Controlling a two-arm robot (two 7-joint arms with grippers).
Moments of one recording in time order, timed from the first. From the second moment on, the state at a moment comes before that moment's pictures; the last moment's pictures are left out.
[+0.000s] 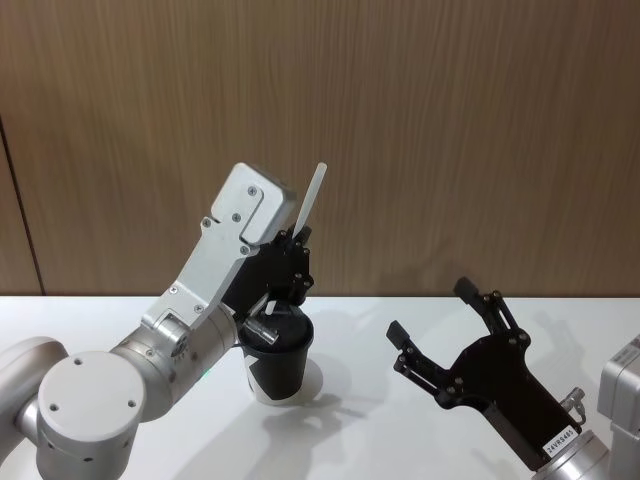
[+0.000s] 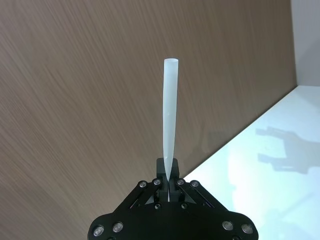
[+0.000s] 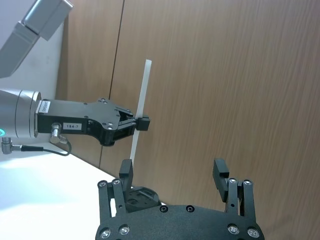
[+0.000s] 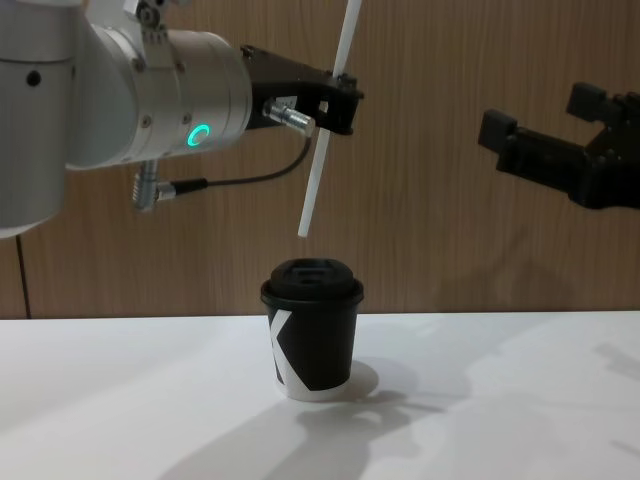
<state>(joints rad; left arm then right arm) -0.51 0.40 0.65 -1.73 -0.26 0.30 0.04 0.00 0.32 -0.21 -1.76 0.26 -0.26 0.38</state>
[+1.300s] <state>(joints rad) -0.54 0.33 0.66 -1.60 -0.22 0.29 0.00 0.00 0.32 -0.21 -1.76 0.26 -0.26 0.38</state>
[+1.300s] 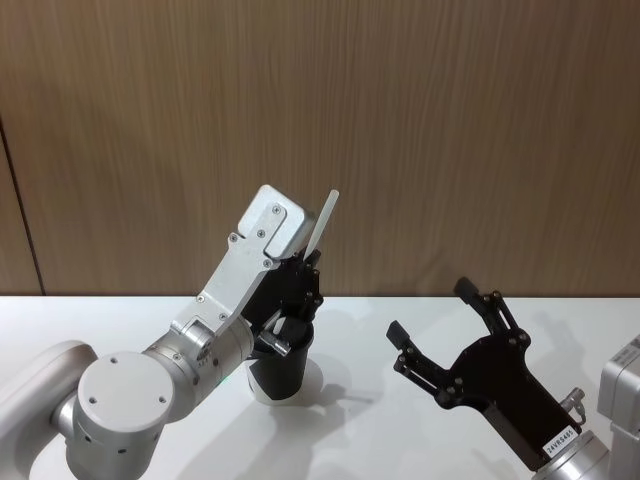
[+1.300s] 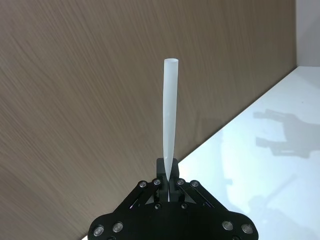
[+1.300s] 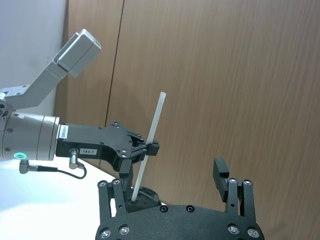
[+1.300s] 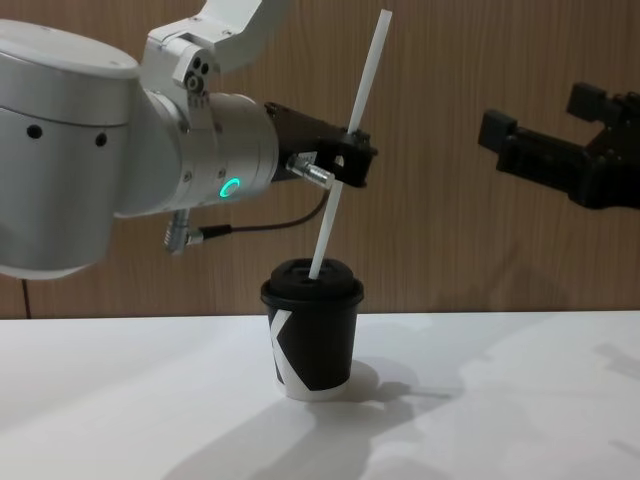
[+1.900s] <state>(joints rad) -0.53 0.31 0.65 -1.58 -0.21 0.28 -0.01 0.00 0.32 -0.21 -1.76 0.26 -0.26 0.38</state>
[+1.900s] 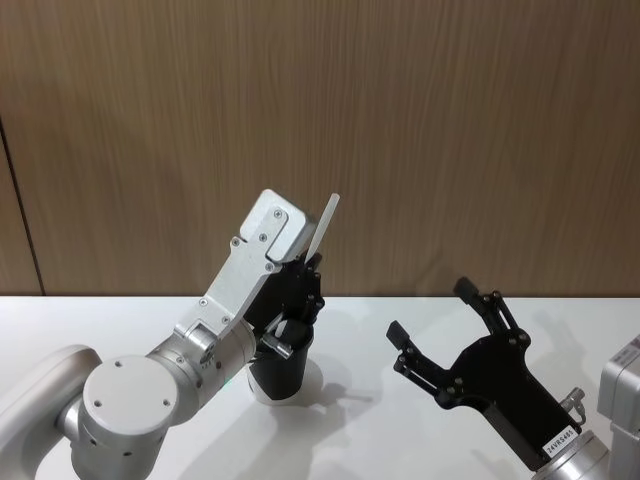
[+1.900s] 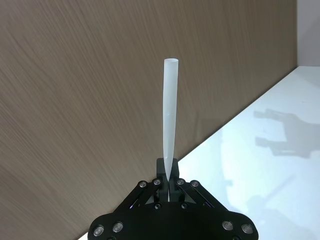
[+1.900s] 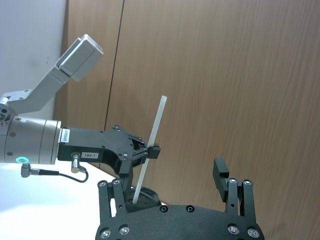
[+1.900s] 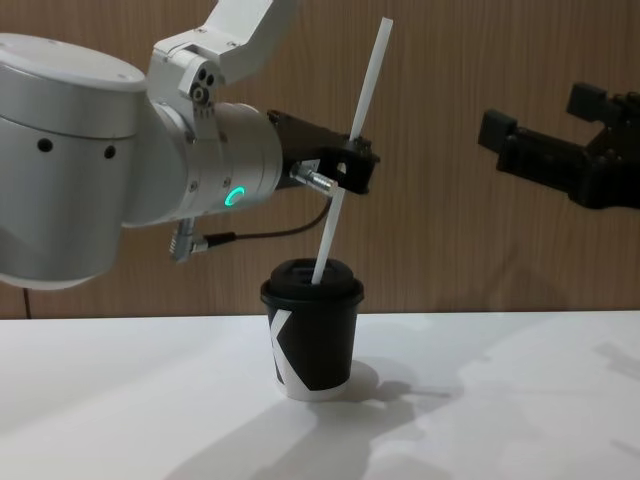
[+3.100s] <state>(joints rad) -0.49 0.28 0.62 -1.56 -0.19 0.27 0.01 0.00 0.32 -0.21 -1.76 0.26 -0.26 0.38</state>
